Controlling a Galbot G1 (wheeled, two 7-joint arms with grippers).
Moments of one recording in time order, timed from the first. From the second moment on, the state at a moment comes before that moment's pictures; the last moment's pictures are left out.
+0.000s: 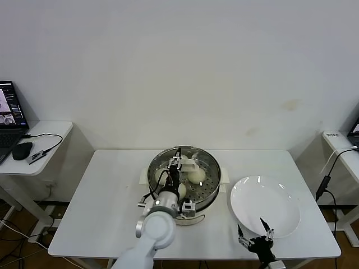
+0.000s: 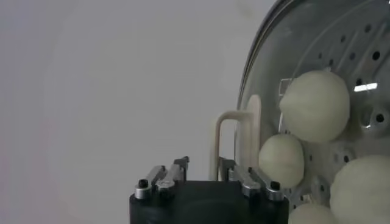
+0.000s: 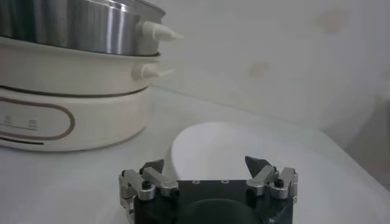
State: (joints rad) left arm 0.98 -1.40 0.04 -1.85 1.43 0.43 0.28; right arm -1.63 1.52 0.71 1.81 -0.13 0.11 -0.22
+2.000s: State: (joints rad) left arm 1.95 -1.36 -0.48 -2.12 -0.14 -0.18 -0.21; right arm -1.88 1.28 0.62 2.01 0.10 0.12 -0.13
